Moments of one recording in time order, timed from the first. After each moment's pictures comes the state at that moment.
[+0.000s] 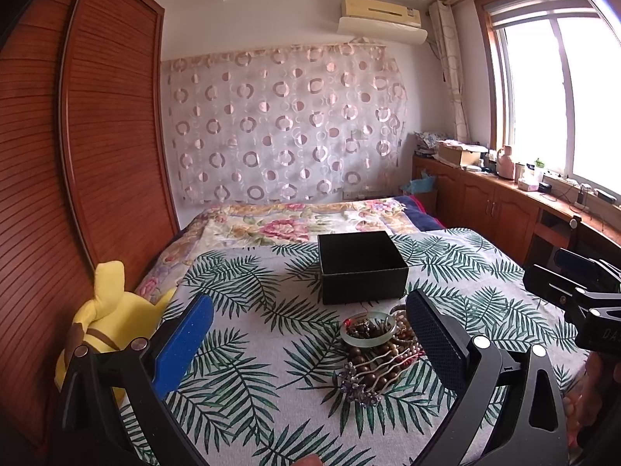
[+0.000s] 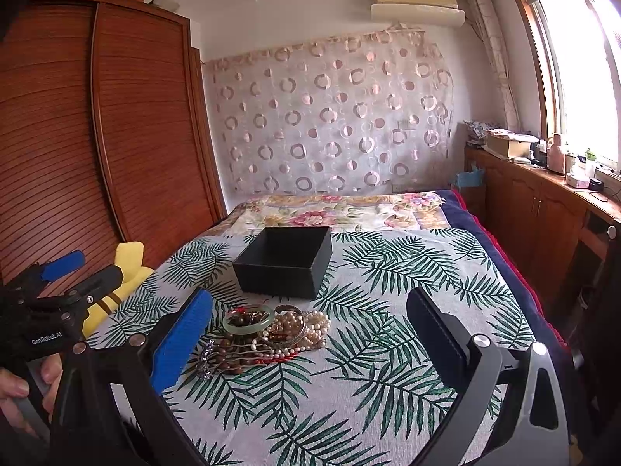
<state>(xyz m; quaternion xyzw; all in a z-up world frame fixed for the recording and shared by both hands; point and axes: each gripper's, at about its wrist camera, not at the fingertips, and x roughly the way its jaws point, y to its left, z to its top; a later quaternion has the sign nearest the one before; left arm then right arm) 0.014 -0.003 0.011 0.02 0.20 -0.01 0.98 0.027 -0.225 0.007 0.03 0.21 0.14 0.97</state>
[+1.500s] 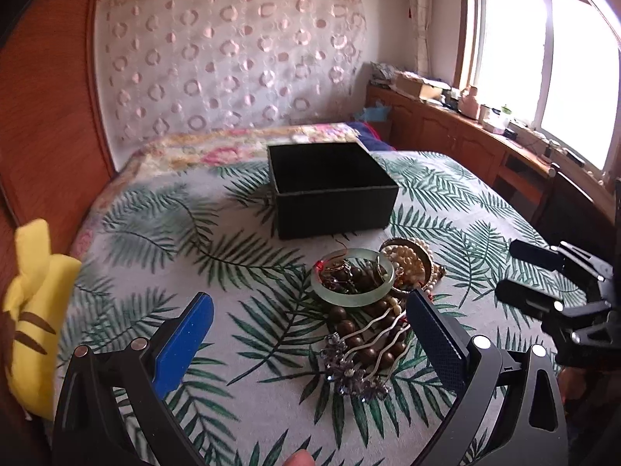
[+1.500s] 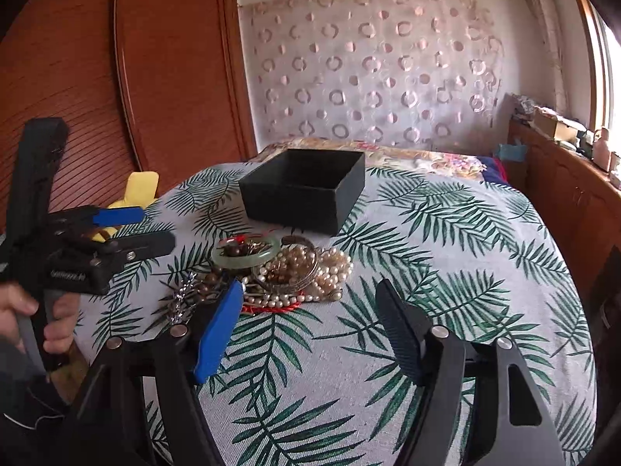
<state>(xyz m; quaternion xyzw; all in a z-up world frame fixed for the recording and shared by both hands) 0.094 0.002 -0.073 0.01 0.34 -0.12 0.93 0.079 -0.213 -0.069 -0.02 0.30 0.22 0.93</state>
